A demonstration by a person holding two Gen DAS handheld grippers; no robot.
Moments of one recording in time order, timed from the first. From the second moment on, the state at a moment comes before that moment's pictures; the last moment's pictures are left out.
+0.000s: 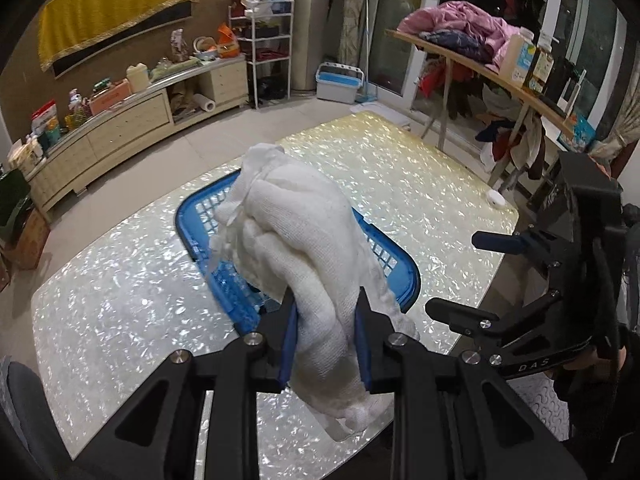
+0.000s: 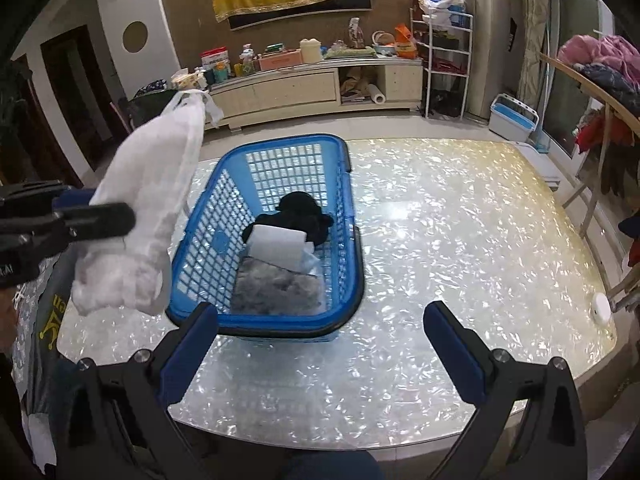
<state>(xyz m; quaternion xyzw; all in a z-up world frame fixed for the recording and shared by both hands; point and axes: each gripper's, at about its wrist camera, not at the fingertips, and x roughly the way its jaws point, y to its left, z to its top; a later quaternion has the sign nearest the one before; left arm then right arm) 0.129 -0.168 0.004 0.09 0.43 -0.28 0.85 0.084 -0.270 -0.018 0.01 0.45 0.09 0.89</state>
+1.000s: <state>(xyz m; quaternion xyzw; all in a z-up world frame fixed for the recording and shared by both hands) 0.193 -0.203 -0.094 0.13 0.48 -0.24 0.83 0.108 -0.291 -0.049 0.05 0.48 0.11 0.87</state>
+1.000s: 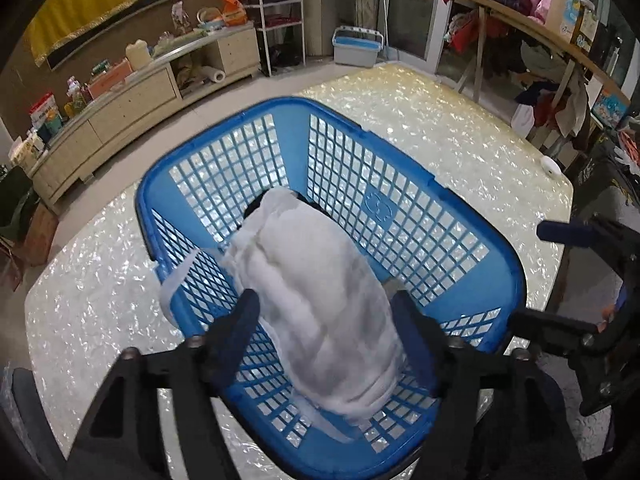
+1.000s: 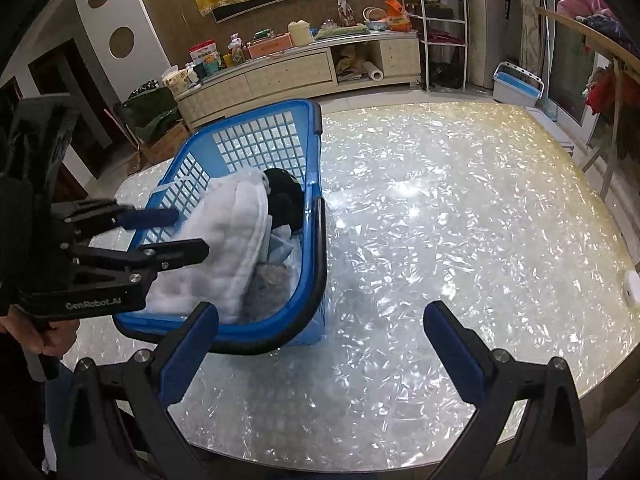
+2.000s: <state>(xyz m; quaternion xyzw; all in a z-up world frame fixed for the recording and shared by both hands) 0.027 -0.105 0.025 0.04 0.32 -0.08 0.94 0.002 -0.239 0.068 0.03 0.33 0.11 0.94</state>
